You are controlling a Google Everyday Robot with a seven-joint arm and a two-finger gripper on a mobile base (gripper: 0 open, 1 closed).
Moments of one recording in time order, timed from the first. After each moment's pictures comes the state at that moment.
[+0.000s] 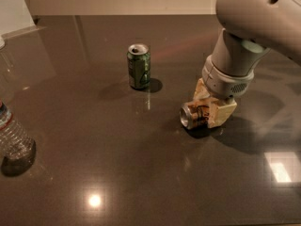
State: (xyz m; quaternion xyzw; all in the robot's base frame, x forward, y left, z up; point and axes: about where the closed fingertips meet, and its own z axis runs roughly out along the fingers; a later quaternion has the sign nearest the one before) arm 0.476 -0.151 0.849 -0.80 0.60 -0.01 0.06
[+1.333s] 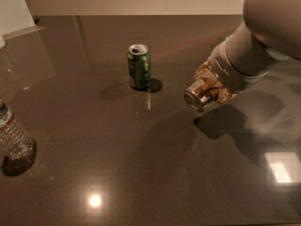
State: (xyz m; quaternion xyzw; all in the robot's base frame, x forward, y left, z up) arm 0.498 -0.146 0.912 -0.87 0.42 -0.20 0.16
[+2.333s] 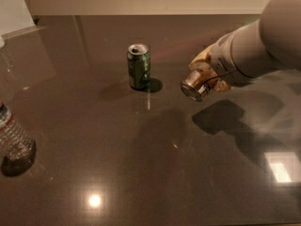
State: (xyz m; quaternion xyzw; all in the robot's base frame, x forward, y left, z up) arm 0.517 -0.138 0.936 -0.88 0.31 -0.29 0.22
